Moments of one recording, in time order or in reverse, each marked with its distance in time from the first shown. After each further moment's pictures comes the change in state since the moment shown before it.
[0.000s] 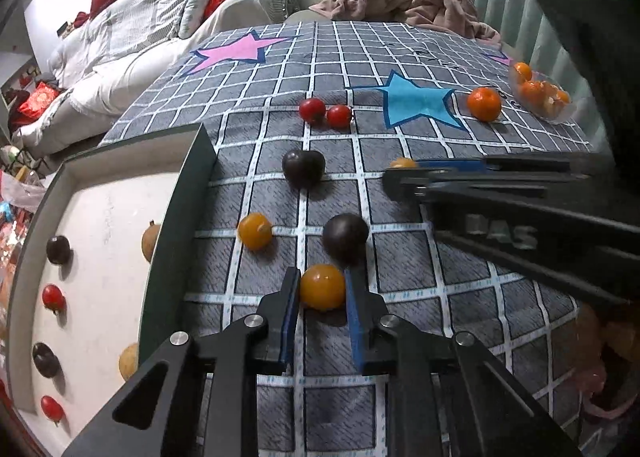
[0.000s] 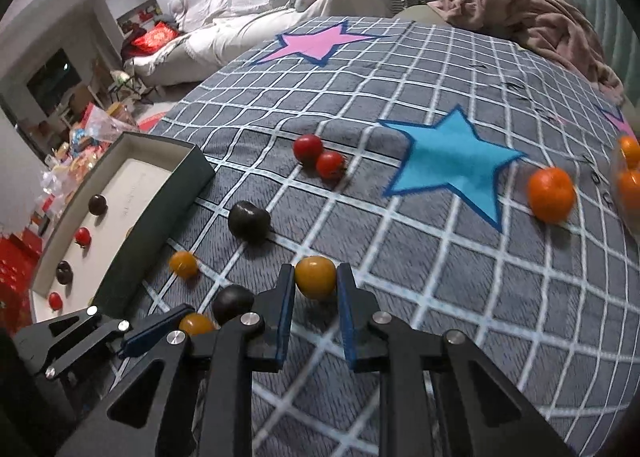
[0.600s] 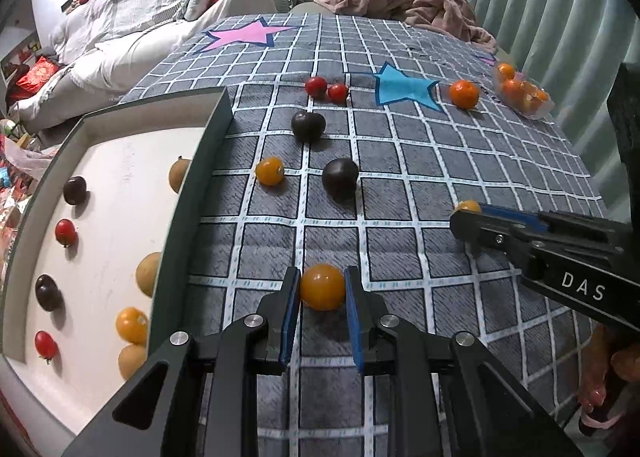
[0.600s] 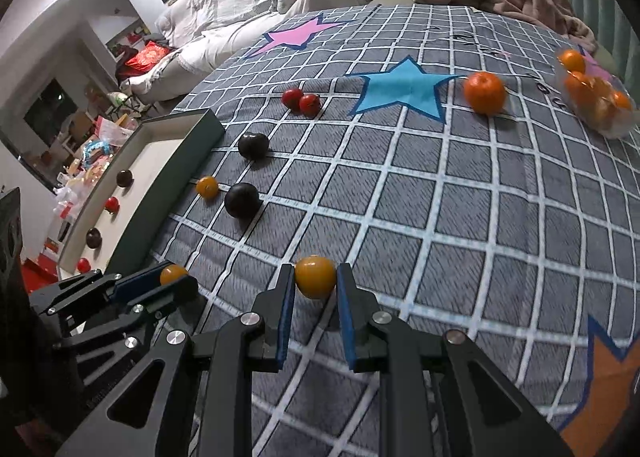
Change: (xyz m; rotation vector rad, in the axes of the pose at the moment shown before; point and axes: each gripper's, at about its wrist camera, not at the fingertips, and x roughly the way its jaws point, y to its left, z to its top) left arm -0.038 0.007 -0.032 -0.052 0.022 -0.052; right arm -0.047 -0.010 -0.065 0.101 0.000 0.031
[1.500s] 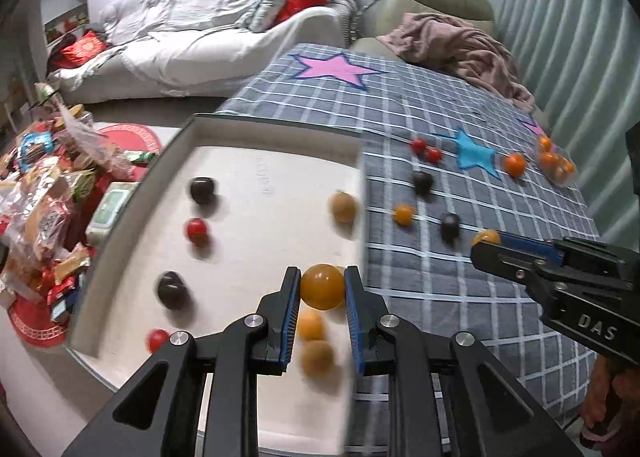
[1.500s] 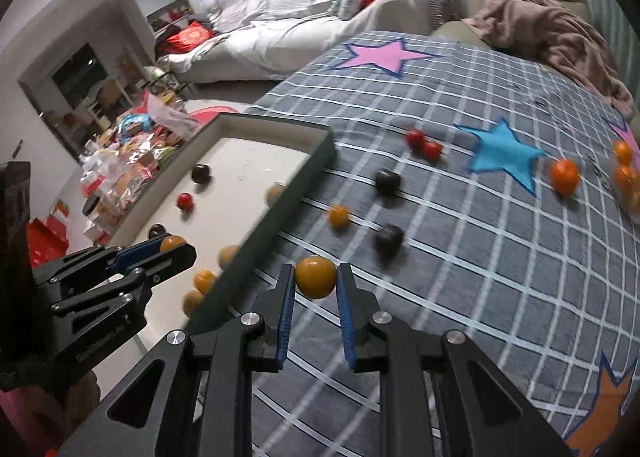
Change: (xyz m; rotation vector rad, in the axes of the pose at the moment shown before) left arm -0.059 0.108 0.002 -0.158 -0.090 0.069; right arm -0.001 0.121 0.027 -0.188 -0.003 0.048
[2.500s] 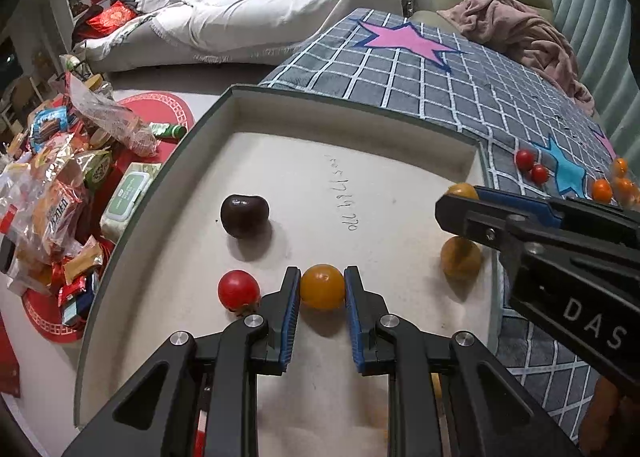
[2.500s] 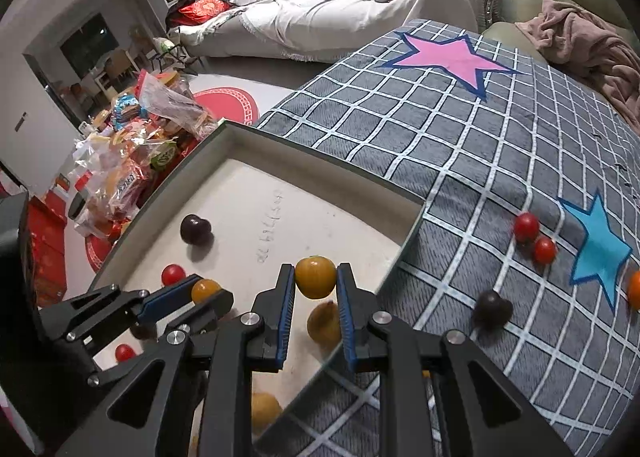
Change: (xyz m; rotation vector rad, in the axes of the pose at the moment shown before) left arm 0.082 0.042 0.038 -0.077 0.123 0.127; right arm 0.111 0.034 0.085 -0.064 0.089 0.014
